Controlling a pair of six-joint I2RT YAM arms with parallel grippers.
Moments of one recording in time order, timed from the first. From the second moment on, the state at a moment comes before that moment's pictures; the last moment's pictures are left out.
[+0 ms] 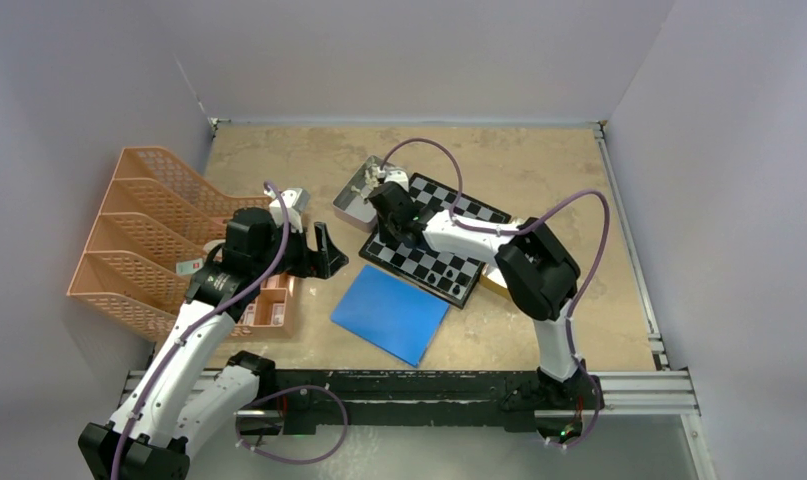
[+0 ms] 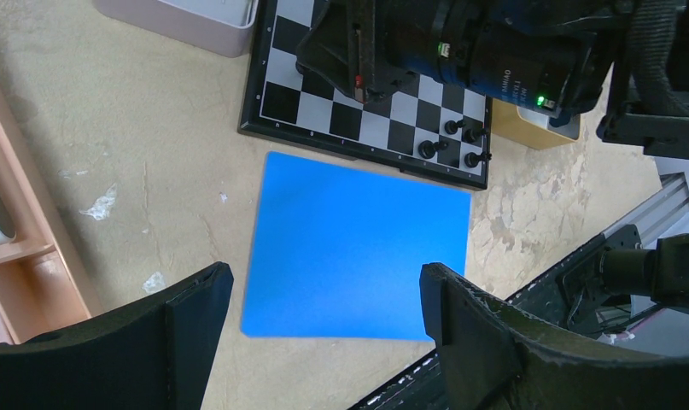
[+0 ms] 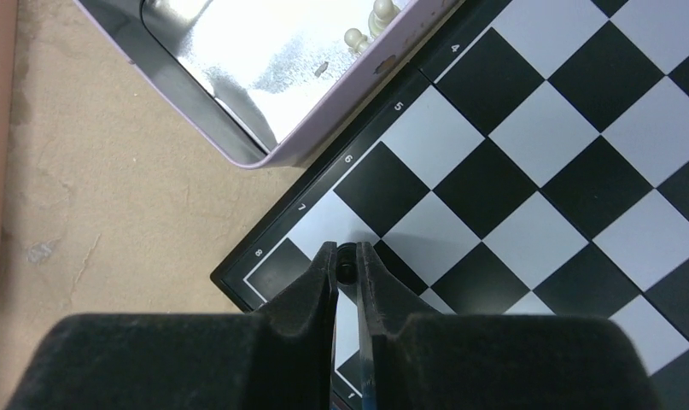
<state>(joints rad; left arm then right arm) -0.31 0.82 0.80 -0.56 0.33 -0.34 0.82 2.01 1.44 -0.25 0.29 0.52</state>
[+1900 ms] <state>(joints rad) -0.31 0.82 0.80 -0.56 0.33 -0.34 0.84 1.80 1.44 -0.37 0.40 0.62</state>
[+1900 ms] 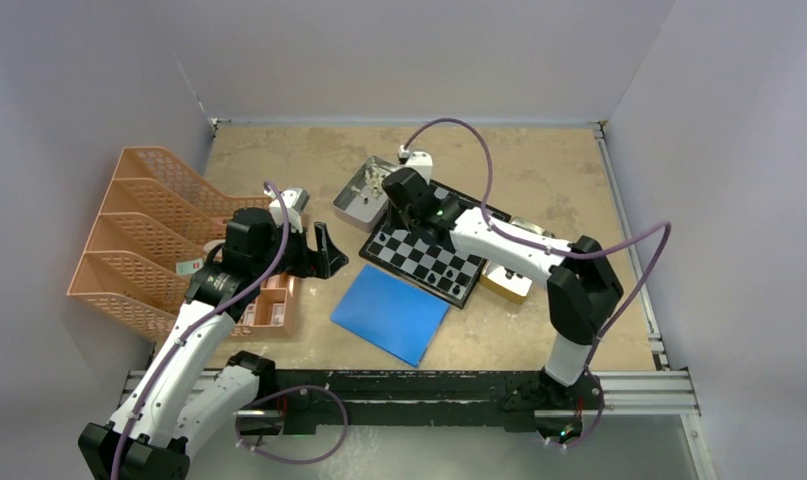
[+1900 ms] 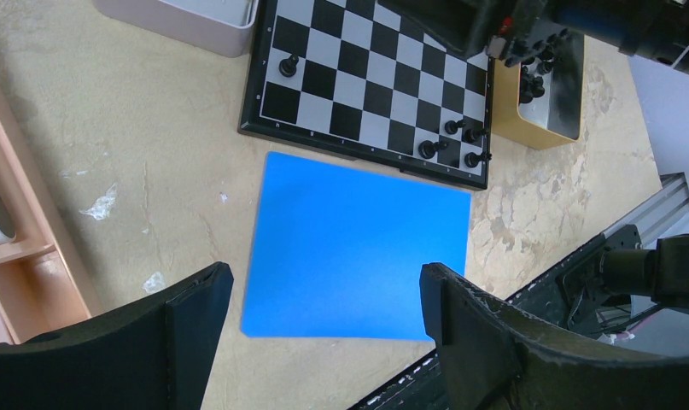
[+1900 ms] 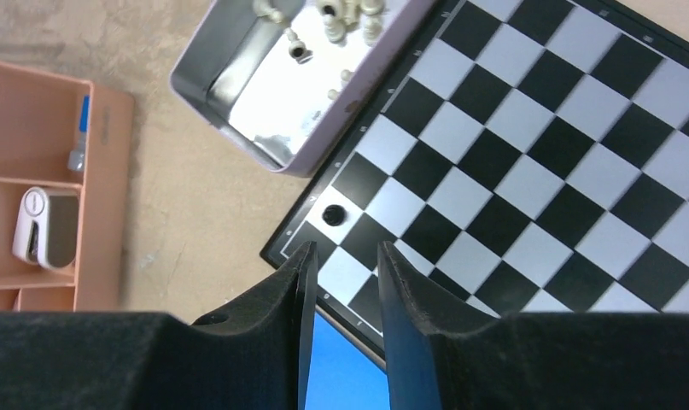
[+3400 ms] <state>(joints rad) -0.31 0.81 0.80 -0.56 0.33 -0.34 0.25 1.53 0.87 -0.38 0.61 0.99</state>
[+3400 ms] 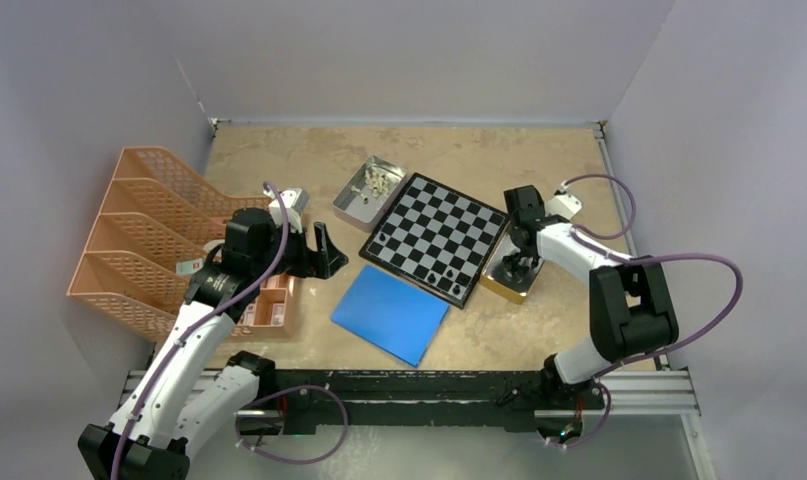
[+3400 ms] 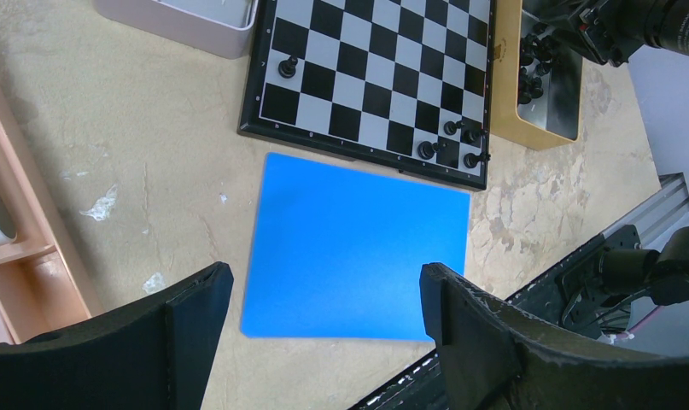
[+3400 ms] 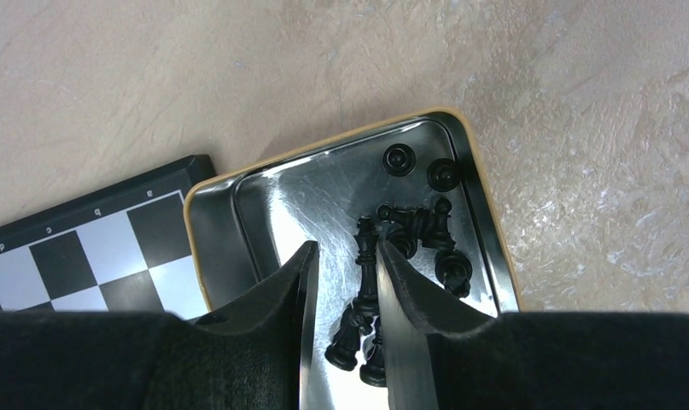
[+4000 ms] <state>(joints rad) -0.31 0.81 0.80 -0.56 0.33 -0.34 0.24 1.55 0.86 -0.38 0.61 1.03</state>
